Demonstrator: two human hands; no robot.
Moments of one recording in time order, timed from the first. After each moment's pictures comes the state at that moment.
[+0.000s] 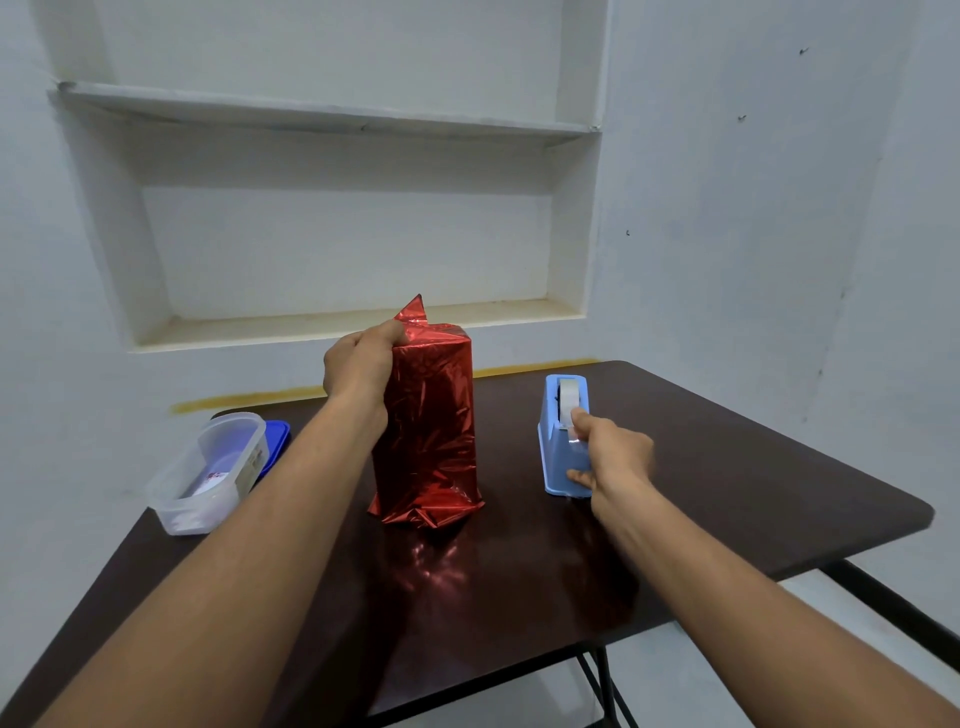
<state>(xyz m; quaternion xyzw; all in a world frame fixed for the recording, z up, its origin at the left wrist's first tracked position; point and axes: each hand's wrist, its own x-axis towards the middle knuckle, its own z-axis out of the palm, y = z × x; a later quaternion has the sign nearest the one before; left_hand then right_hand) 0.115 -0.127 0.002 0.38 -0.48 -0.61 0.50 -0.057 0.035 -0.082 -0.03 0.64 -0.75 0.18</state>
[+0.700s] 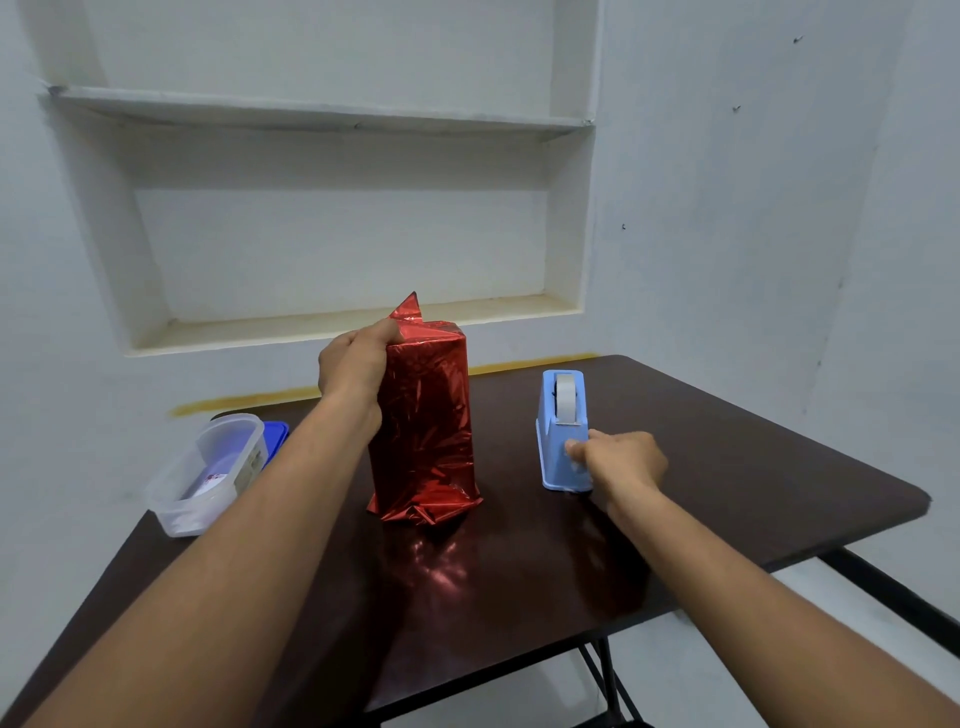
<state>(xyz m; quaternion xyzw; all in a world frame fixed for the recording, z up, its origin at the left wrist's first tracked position) 0.119 -0.124 0.003 0.37 -0.49 -0.62 0.50 -0.066 0.047 -0.098 -0.11 0.77 -0.61 0.11</state>
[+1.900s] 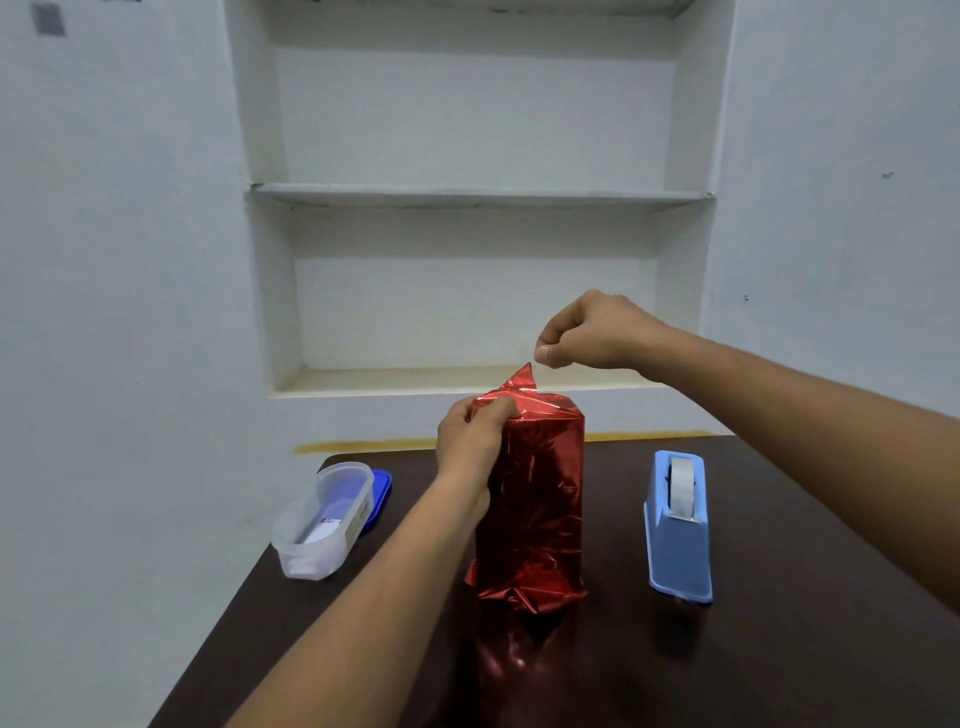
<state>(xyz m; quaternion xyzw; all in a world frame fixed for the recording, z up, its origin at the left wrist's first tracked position) 0.120 -0.133 -0.012 0.33 -0.51 -0.61 0.51 -0.009 -0.044 0.122 -0.60 0.73 -0.32 0.01</state>
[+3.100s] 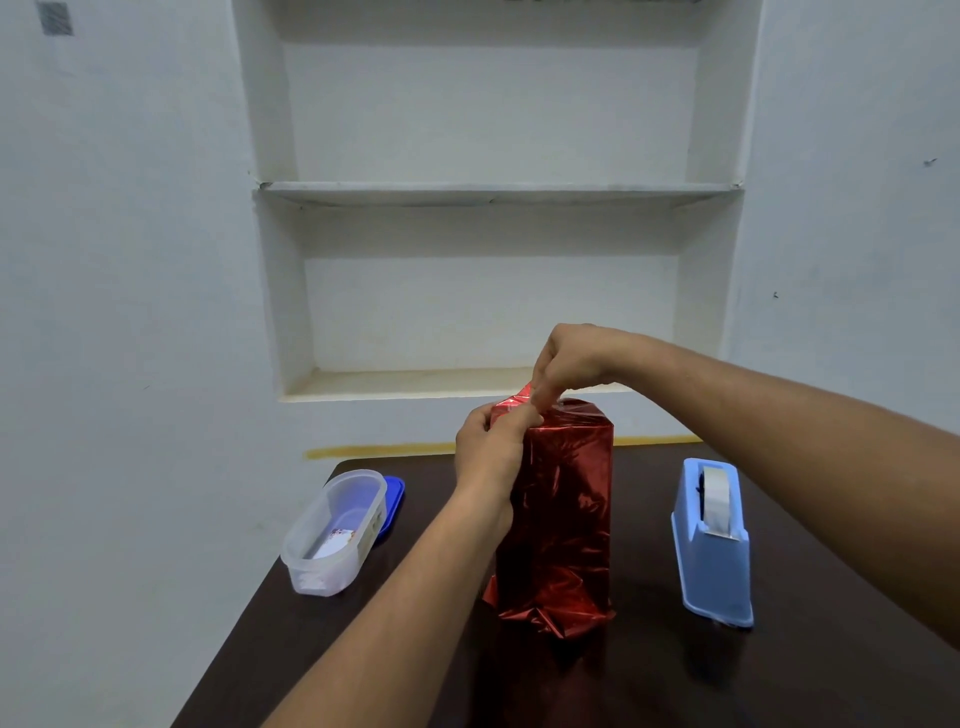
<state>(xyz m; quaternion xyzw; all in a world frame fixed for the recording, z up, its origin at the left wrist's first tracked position) 0.122 -0.127 -0.008 0.35 -0.52 -0.62 0.48 0.000 -0.106 0.110 -0.62 0.77 -0.15 0.05</state>
